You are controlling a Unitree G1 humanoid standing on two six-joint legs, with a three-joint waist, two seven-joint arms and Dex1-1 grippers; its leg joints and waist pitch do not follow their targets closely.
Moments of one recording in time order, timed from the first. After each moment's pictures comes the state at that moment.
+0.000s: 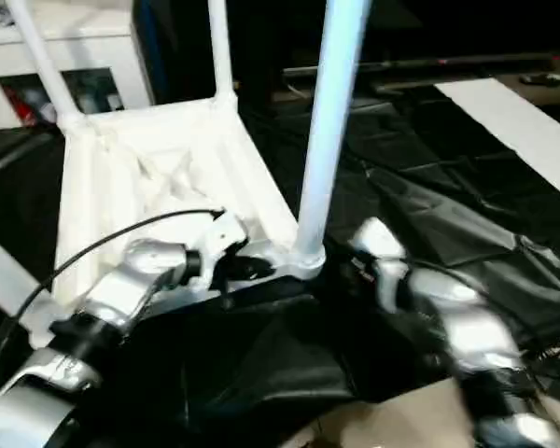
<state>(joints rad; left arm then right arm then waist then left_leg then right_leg) -0.58 0.22 -0.27 0.51 0.00 0.22 -1.03 -0.31 -0.54 0.03 0.28 0.20 0.27 1.07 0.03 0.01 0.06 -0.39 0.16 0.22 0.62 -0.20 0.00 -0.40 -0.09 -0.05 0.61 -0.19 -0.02</state>
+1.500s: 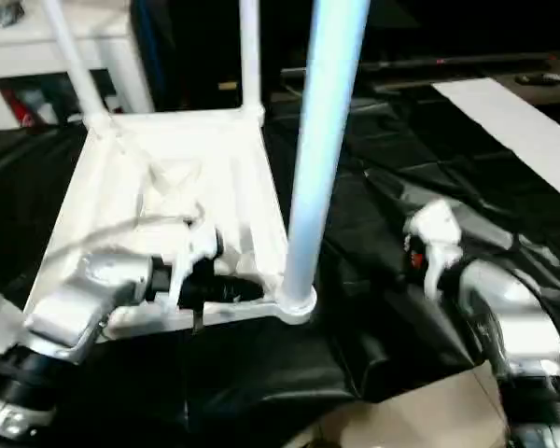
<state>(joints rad) -0.41 0.35 -0.24 -0.03 -0.14 0.62 -1.10 -0.32 -0.53 -0.12 0.30 0.20 0.28 0.73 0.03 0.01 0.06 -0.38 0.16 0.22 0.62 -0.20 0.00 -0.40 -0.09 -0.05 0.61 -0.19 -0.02</state>
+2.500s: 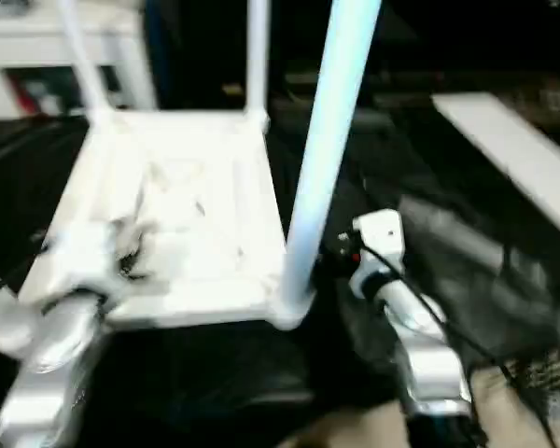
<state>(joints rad) 0.05 0.02 0.14 -0.20 0.04 0.21 -0.13 -0.20 -0.16 -0.04 0.02 0.15 0.27 0.29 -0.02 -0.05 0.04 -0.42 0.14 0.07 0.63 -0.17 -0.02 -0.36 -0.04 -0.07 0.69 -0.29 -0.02</state>
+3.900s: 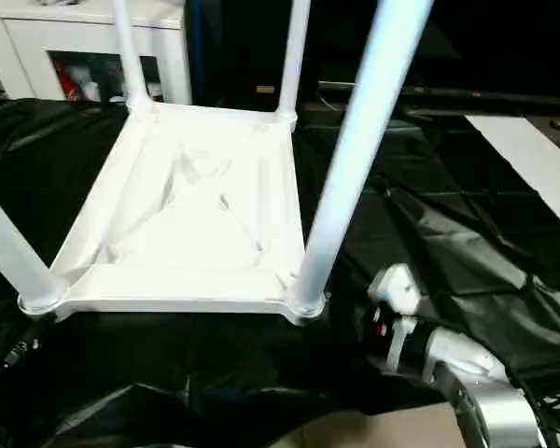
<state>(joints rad) 0.45 0.38 0.43 -0.23 -0.40 0.10 -0.58 0.05 -0.46 0.03 -0.09 0.38 0.28 0.92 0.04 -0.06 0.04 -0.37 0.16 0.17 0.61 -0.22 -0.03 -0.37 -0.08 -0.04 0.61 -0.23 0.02</state>
